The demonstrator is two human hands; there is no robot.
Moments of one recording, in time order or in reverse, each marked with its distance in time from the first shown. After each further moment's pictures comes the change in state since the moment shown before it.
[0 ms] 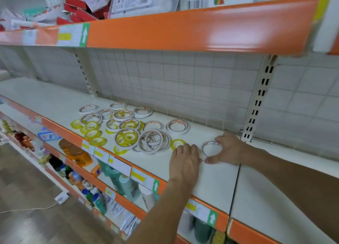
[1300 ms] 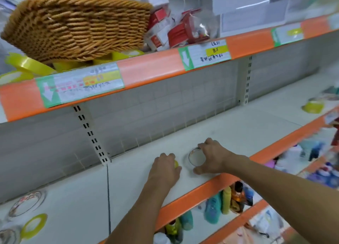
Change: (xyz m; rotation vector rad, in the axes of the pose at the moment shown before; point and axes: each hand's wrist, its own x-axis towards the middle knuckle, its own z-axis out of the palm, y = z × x) left_hand -0.041 0.267 -0.057 -0.299 -0.337 0.719; right_hand -0.322 0.159 -0.018 0.032 0.383 0.699
